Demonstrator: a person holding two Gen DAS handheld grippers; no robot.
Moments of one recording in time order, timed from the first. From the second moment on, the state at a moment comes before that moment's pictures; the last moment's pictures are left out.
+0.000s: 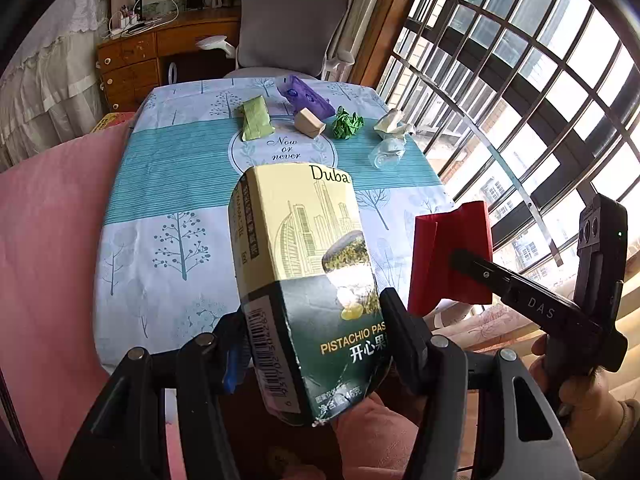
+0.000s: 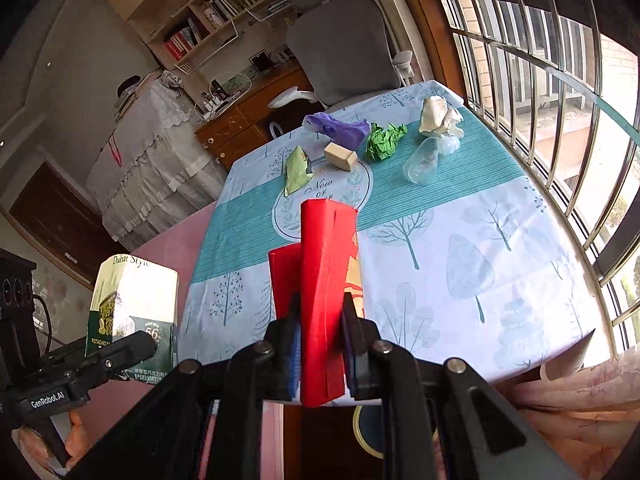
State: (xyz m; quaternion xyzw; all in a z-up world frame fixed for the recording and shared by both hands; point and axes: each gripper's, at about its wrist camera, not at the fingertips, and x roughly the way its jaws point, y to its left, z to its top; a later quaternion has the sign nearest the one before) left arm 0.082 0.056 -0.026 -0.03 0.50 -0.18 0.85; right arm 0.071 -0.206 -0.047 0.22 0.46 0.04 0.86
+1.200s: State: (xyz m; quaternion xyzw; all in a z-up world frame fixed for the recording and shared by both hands) left arm -0.004 0.006 -0.435 -0.02 0.62 -0.16 0.77; right arm -0.036 -0.184 -0.448 0.19 0.64 -0.03 0.74
